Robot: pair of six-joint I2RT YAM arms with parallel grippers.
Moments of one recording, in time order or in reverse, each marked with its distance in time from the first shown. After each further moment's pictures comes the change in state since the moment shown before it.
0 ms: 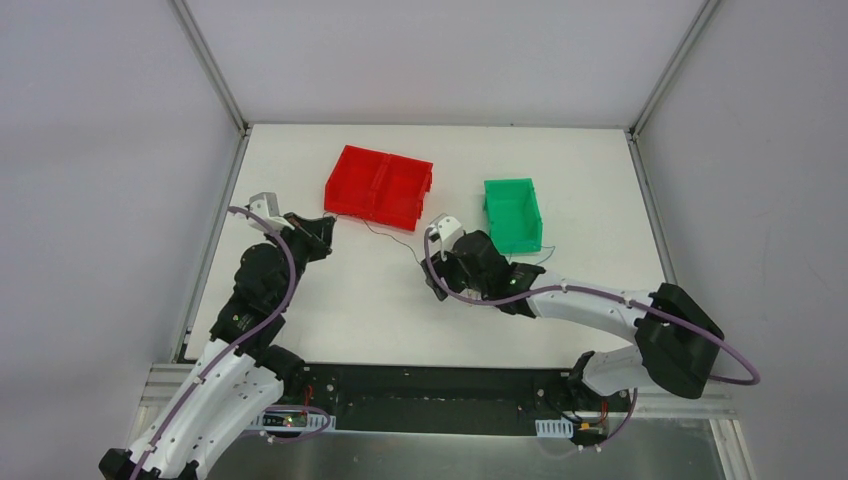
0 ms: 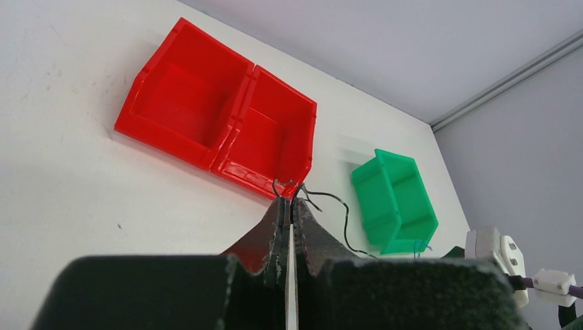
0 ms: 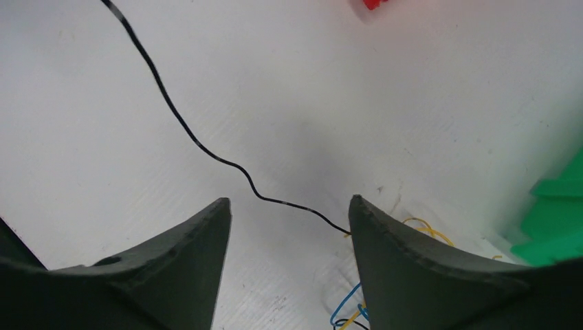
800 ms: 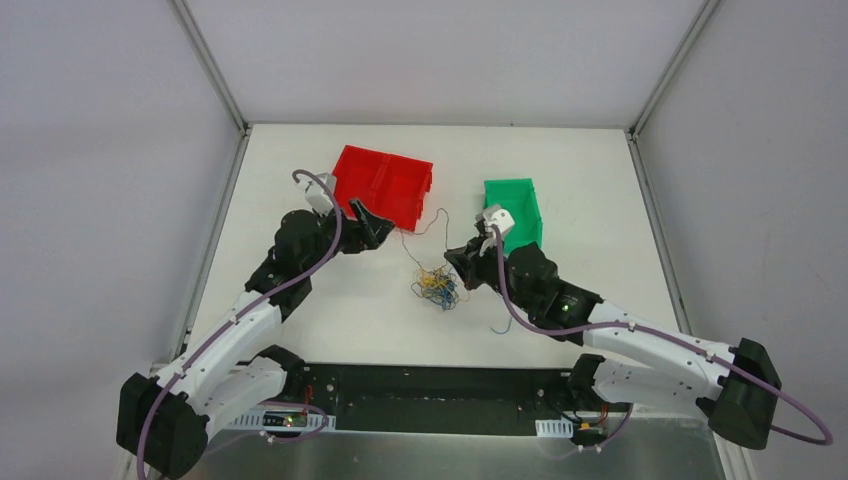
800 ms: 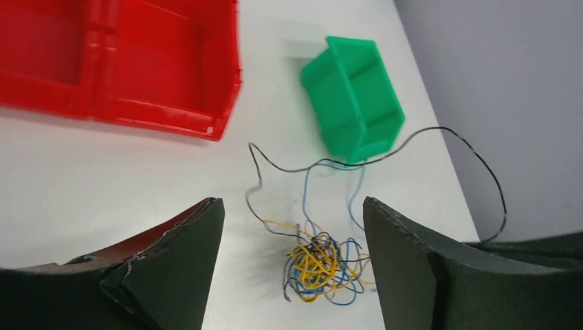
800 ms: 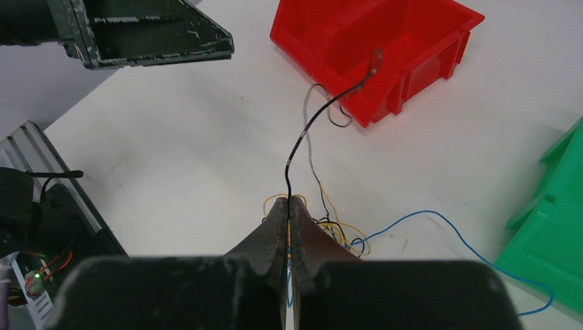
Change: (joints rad) left arm 0.000 0.336 0.030 0.127 0.329 -0.034; right arm 0.047 -0.378 -0.111 0.148 0.074 0.116
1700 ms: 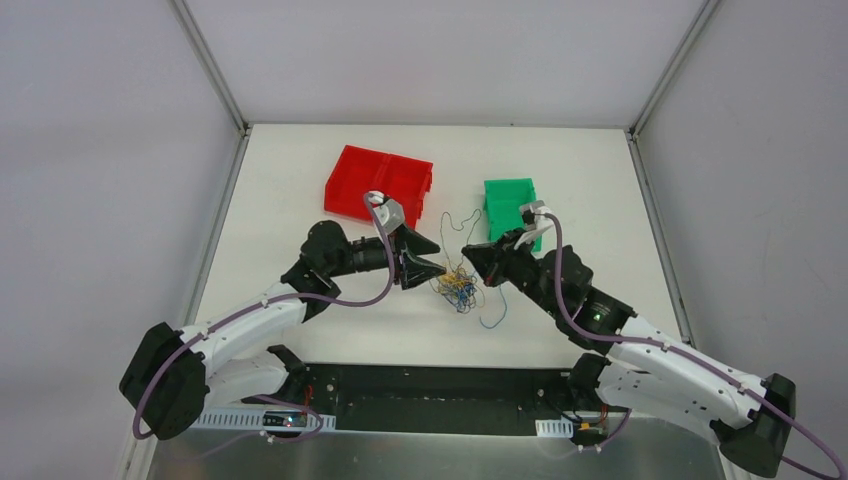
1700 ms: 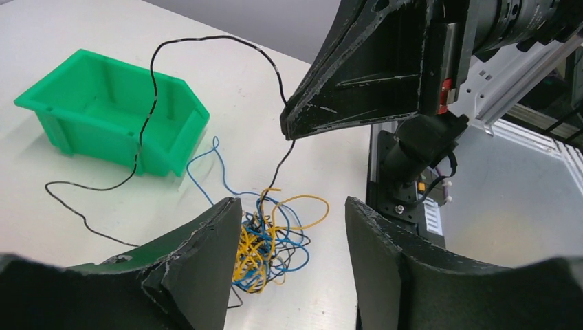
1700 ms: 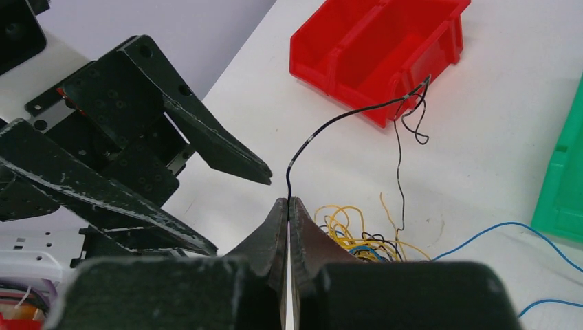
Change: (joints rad) left arm -0.229 0.208 -0.028 0.549 0.617 0.303; right arm -0.065 -0.217 -0.021 -0.105 0.008 0.282
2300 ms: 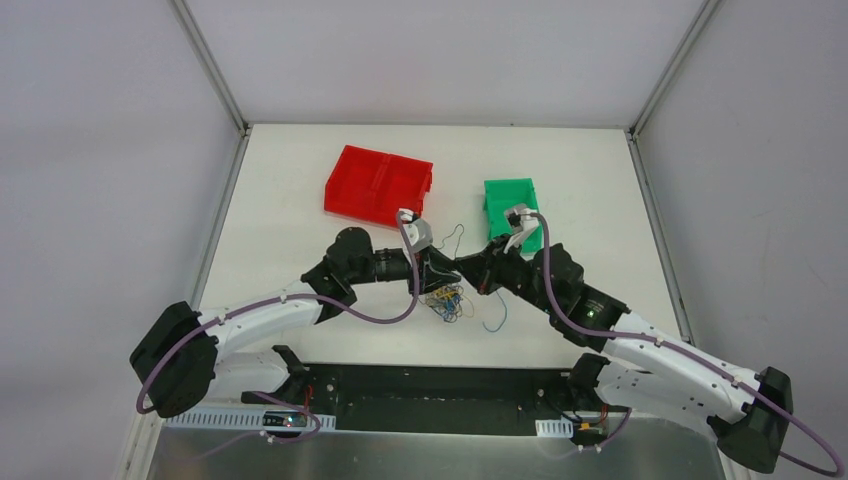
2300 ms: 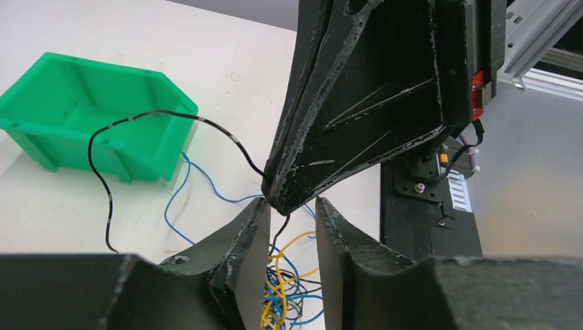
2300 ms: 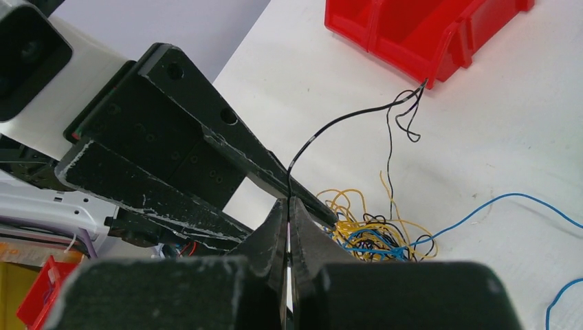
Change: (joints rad) left arm -0.146 0.108 0.023 -0.007 -0.089 0.183; right arm 0.000 0.041 0.003 -0.022 -0.147 0.063
